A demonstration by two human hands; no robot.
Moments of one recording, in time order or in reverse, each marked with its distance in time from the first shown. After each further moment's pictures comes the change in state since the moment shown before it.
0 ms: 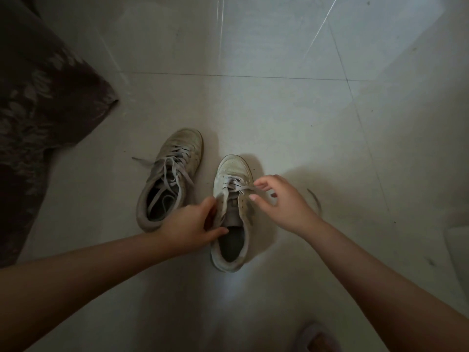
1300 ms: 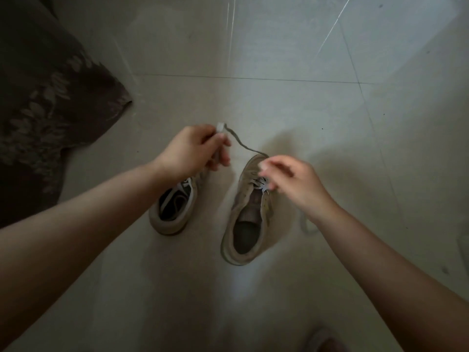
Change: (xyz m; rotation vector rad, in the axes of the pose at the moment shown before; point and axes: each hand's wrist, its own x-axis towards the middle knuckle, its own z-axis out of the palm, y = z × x) left_hand 0.047 0.021 -0.108 -0.678 0.248 -0.056; right_hand 0.018 -0.051 -0.024 0.484 0.067 0.187
